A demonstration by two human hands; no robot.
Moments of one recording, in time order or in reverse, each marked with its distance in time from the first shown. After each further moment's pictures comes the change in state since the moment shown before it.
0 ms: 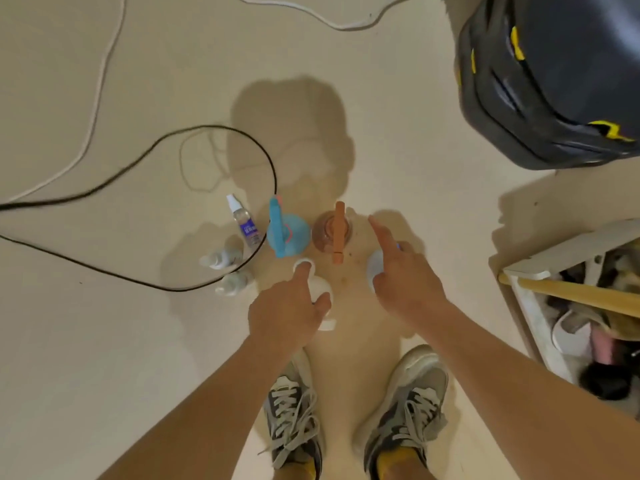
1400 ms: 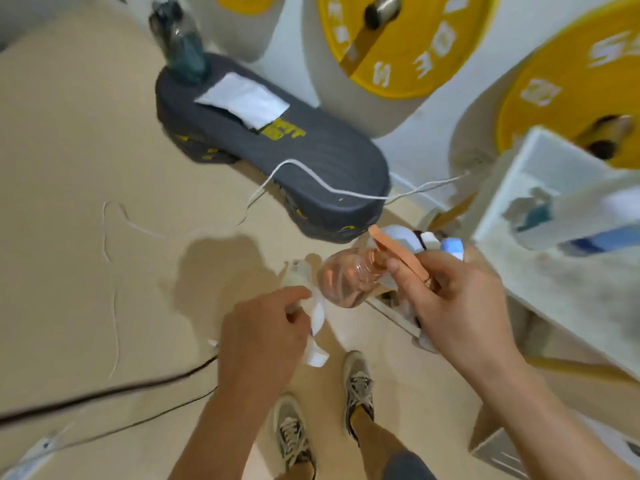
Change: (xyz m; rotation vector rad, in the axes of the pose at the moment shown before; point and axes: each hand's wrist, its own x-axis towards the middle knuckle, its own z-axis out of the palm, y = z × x) left_hand -0.388 0.219 -0.356 -0.057 0.263 0.471; right_hand -0.449 -0.068 -0.361 0.381 1.003 0.102
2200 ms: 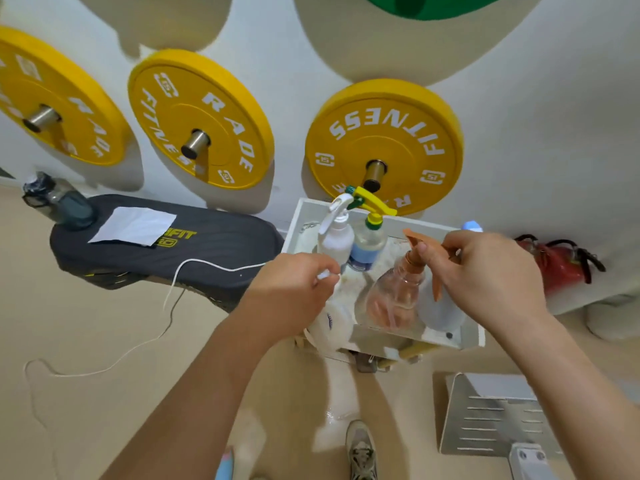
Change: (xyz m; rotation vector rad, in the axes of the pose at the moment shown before) left_hand -0.055 0.315 0.038 0.238 -0.363 0.719; right_hand -0.036 0.133 -0.304 -0.358 0.228 0.425
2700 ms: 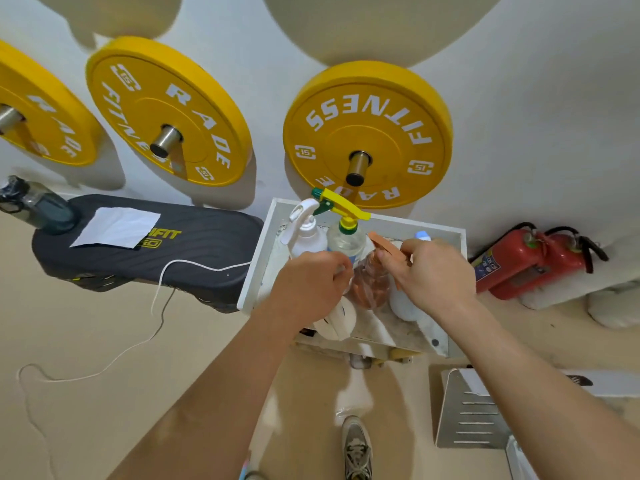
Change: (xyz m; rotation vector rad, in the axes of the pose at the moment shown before) left_hand 0.087 0.019 0.073 0.136 0.104 0.112; right_hand 0.058 0.046 0.084 -0.017 -0.161 0.047
